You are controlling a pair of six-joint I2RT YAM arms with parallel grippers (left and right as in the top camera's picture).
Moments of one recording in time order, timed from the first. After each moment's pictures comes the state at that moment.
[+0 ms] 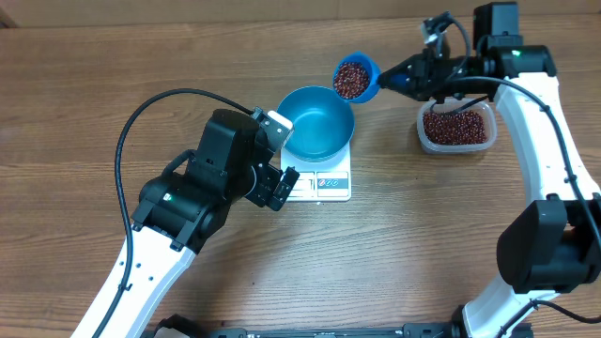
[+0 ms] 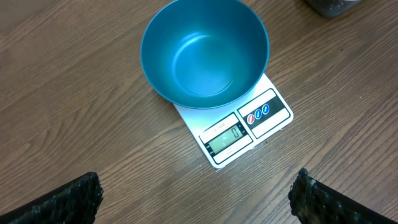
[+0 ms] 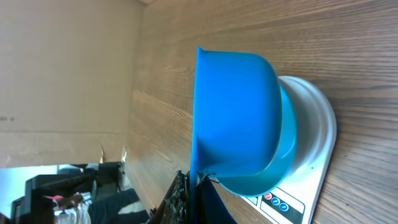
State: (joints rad) left arm -0.48 1.22 1.22 -0.86 0.01 0.11; right arm 0.01 1.88 1.72 -0.93 -0.97 0.20
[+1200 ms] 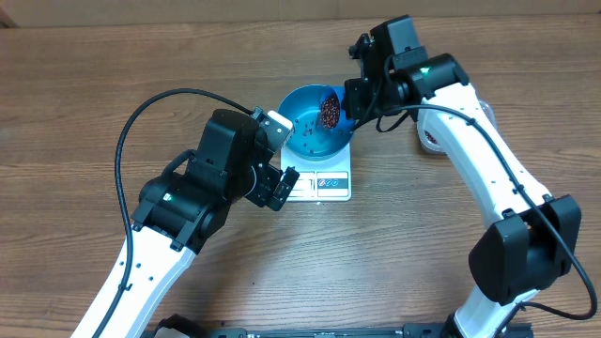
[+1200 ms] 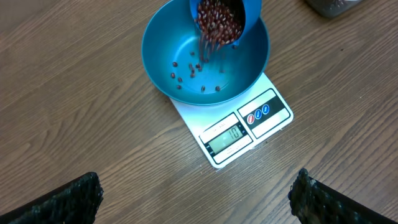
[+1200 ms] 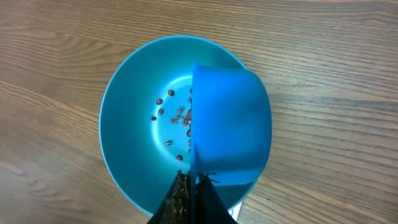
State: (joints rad) left arm -0.48 1.22 1.22 -0.86 0.01 0.11; right arm 0.35 1.88 1.72 -0.92 -0.25 0.20
